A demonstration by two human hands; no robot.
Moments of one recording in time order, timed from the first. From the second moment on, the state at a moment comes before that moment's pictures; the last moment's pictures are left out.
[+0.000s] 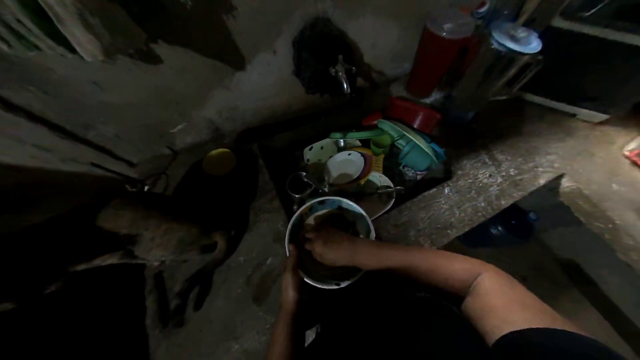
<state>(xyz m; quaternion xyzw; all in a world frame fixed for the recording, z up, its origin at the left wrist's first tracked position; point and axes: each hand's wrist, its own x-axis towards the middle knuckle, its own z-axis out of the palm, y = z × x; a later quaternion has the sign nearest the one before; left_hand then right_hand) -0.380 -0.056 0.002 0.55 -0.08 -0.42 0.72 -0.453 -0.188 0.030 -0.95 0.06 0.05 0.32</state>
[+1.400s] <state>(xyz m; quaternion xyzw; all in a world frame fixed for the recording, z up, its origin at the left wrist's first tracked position) -0.509 -0.187 0.065 0.39 -0.82 -0.38 0.14 -0.766 -0.099 0.010 -0.26 0.68 -0.40 0.56</state>
